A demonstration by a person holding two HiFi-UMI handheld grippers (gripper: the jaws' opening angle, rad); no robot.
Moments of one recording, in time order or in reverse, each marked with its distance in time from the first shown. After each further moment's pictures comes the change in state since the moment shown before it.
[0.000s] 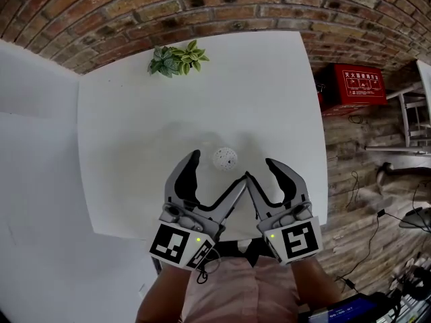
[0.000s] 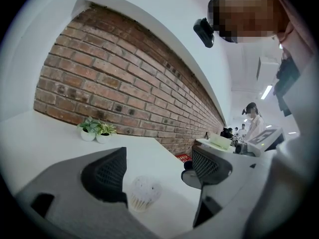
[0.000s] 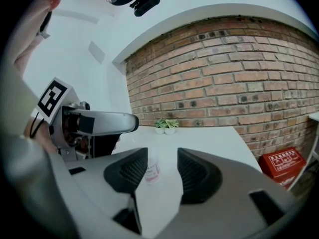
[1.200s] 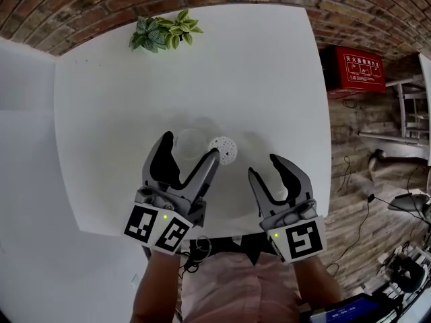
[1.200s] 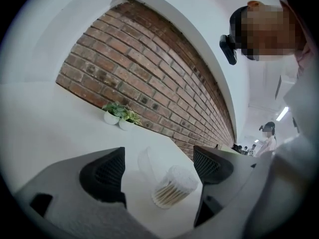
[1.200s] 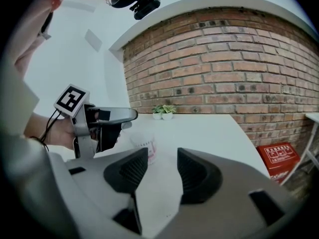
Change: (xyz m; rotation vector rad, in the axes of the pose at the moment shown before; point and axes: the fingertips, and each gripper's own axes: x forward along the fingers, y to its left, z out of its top) left arm 0.001 0.075 -0.041 -0.239 -0.037 0.105; right arm 0.006 -0.007 -0.047 -0.021 0.111 -0.034
